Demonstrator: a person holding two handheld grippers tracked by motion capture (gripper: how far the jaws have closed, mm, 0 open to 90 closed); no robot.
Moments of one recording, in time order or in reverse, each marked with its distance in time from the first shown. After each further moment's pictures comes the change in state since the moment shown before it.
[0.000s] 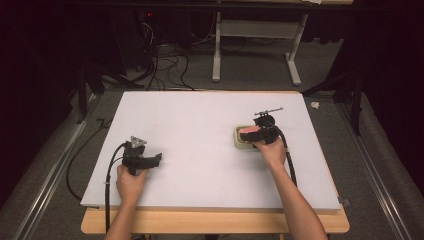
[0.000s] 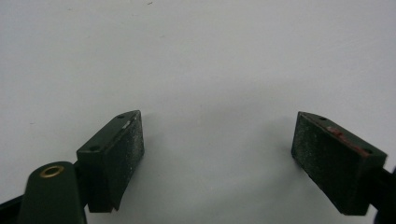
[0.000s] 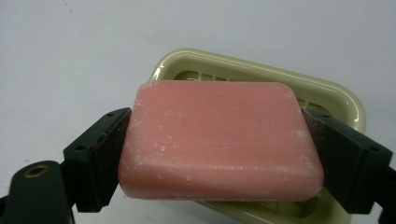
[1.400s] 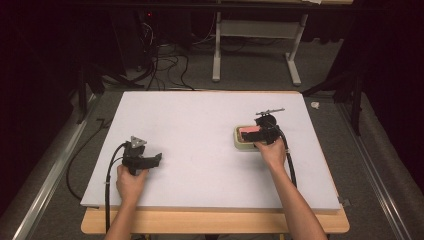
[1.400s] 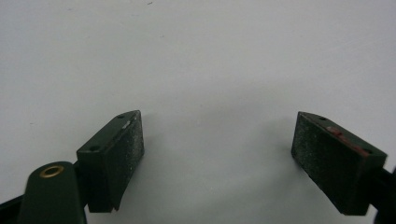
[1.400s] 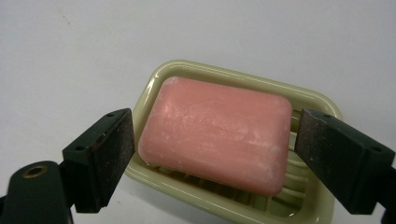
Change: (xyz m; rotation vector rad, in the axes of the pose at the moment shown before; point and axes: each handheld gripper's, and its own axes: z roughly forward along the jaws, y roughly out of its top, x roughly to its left) left arm 0.000 0.000 0.000 0.000 0.000 0.000; right arm 0.000 -0.002 -0.006 -0.052 -0.031 -0.007
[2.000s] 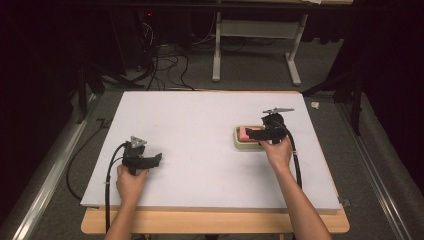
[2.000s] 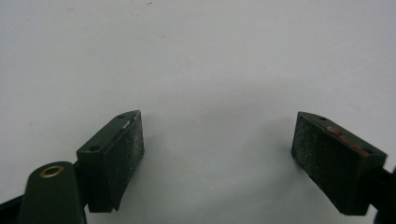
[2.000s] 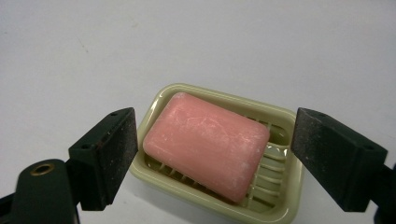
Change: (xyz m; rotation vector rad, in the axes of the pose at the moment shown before) left arm 0.000 0.000 0.000 0.000 0.000 0.000; right arm -0.006 -0.001 -0.025 -0.106 0.012 -0.011
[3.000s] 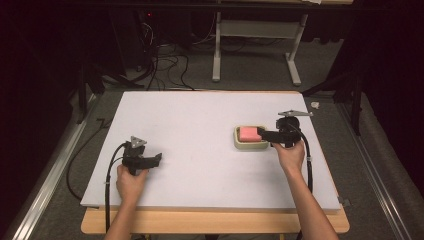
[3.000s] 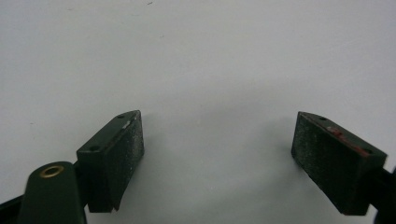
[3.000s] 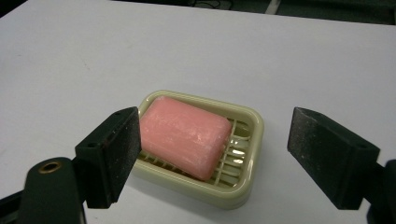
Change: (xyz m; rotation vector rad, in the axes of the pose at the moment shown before) left arm 0.000 0.000 0.000 0.000 0.000 0.000; right arm -0.021 -0.013 -0.035 -0.100 -0.003 0.021
